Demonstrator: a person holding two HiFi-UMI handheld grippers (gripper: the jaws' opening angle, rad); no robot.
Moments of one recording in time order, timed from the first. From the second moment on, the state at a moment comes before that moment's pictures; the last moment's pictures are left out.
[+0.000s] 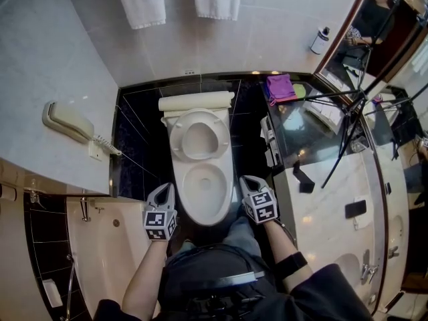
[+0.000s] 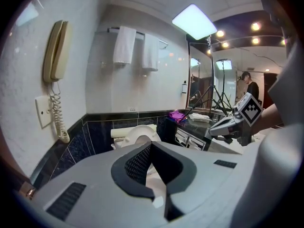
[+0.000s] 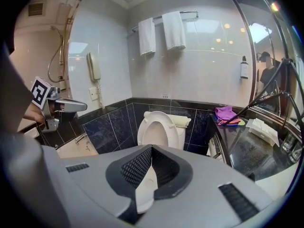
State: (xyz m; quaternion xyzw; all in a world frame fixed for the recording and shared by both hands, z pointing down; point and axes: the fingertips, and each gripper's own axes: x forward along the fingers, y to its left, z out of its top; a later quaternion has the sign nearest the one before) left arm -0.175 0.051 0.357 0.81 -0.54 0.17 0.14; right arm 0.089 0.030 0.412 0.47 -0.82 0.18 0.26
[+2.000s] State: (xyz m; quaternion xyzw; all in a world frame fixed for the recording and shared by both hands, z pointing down) left arm -0.147 -0.069 0.501 0.74 -0.60 0.22 0.19; right arm -0.008 -0.317 0.555 0.32 -0.83 -0.13 0.44
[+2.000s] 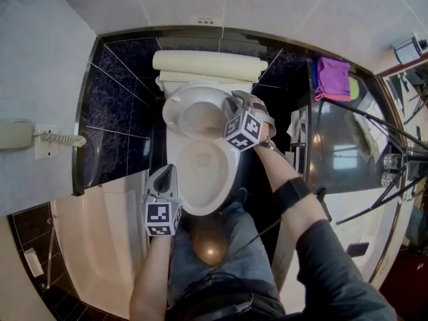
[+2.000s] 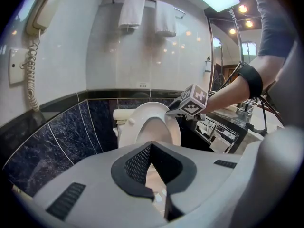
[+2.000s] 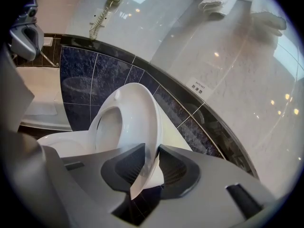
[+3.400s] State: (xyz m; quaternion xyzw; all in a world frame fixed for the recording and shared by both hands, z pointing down) left arm -0.118 0.052 0.616 0.78 -0.50 0.26 0.25; right arm 0.008 -0.035 0.579 0.32 -0.79 -0.19 0.48
